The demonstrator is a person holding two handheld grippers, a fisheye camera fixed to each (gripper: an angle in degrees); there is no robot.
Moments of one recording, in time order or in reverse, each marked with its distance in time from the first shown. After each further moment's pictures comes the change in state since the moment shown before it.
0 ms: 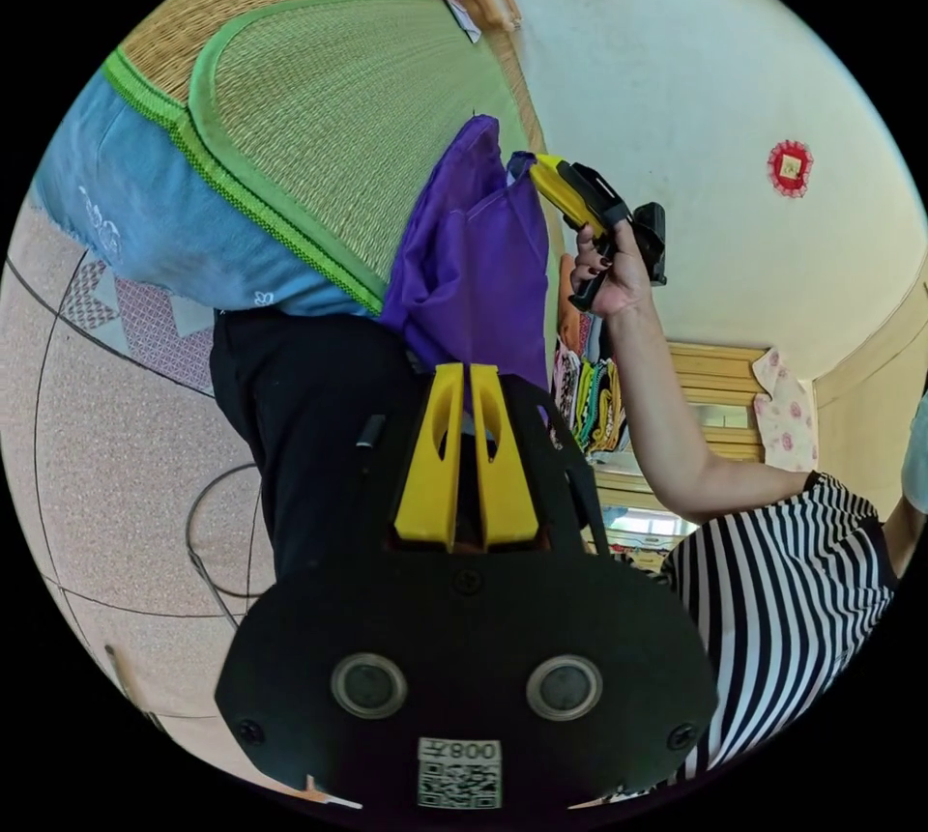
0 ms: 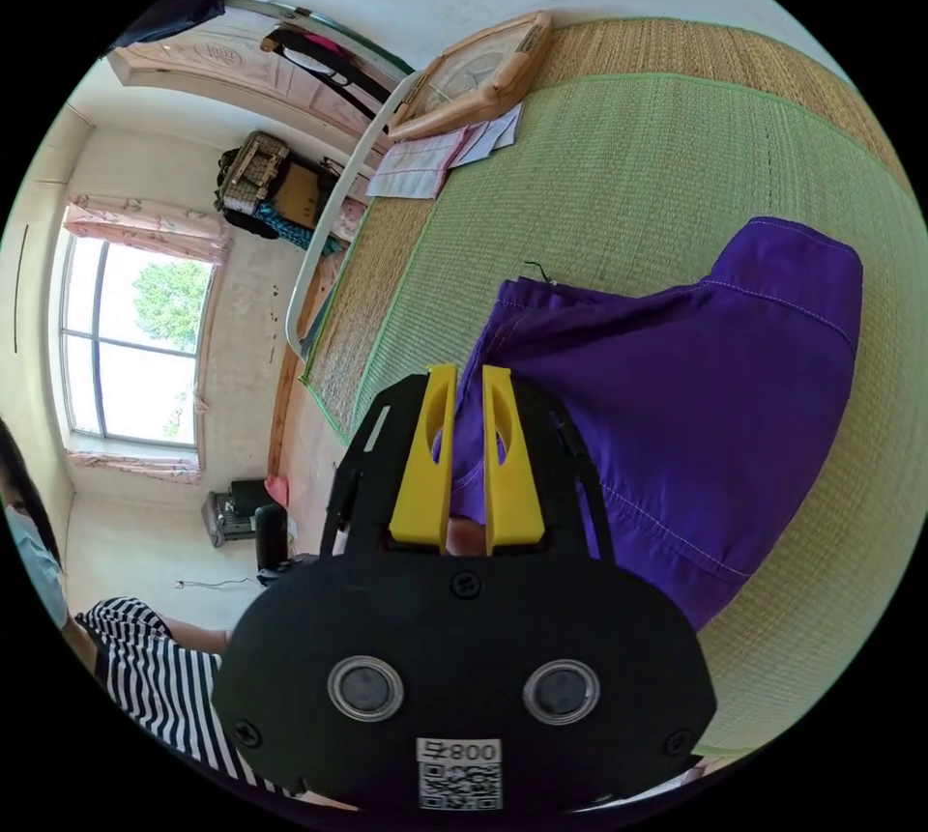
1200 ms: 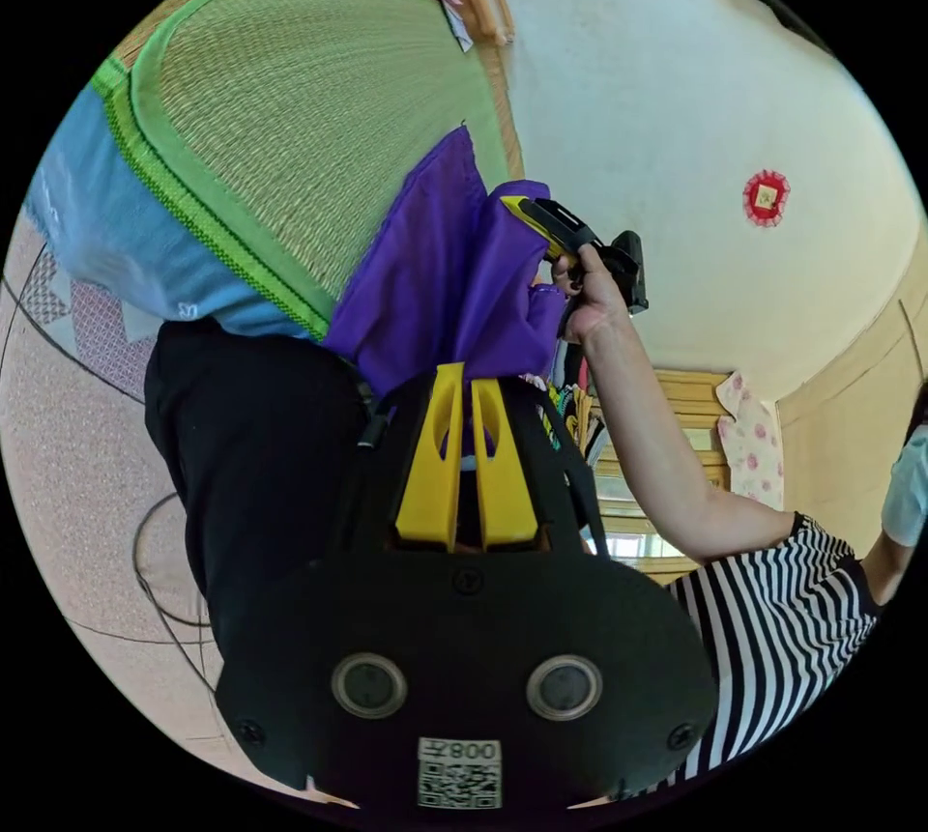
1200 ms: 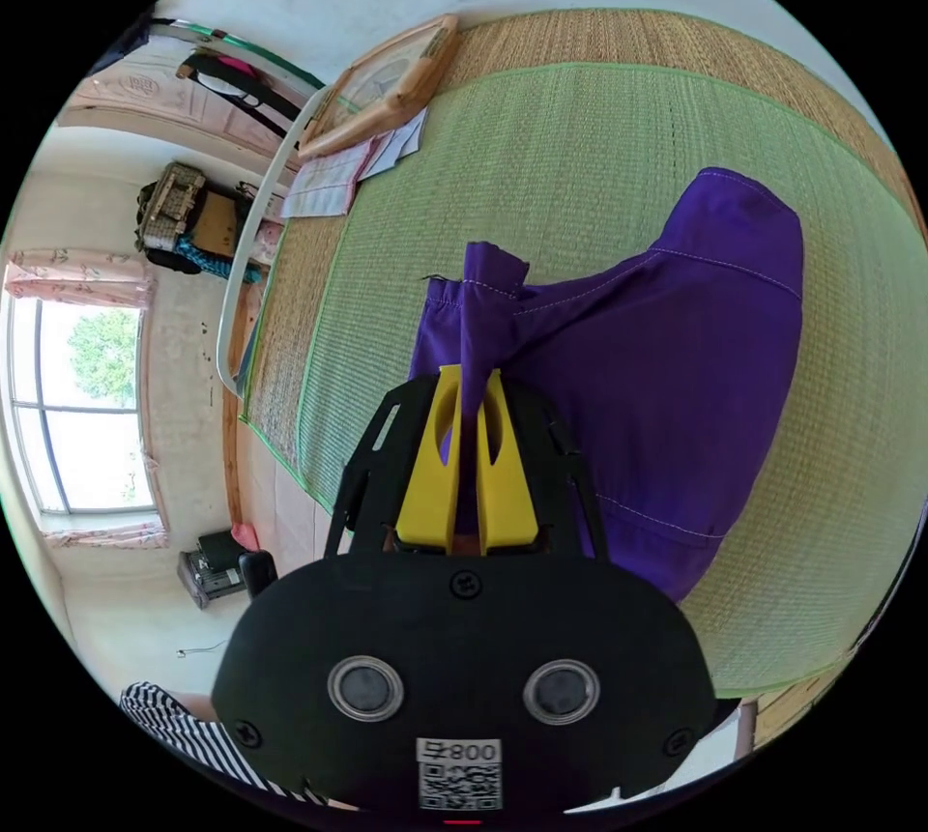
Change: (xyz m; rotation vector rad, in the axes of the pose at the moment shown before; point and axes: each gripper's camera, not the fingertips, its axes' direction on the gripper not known) left arm 0.094 -0.103 0.061 0.079 0.141 -0.040; right arm 0.063 0.050 0.161 0.022 0.185 0.161
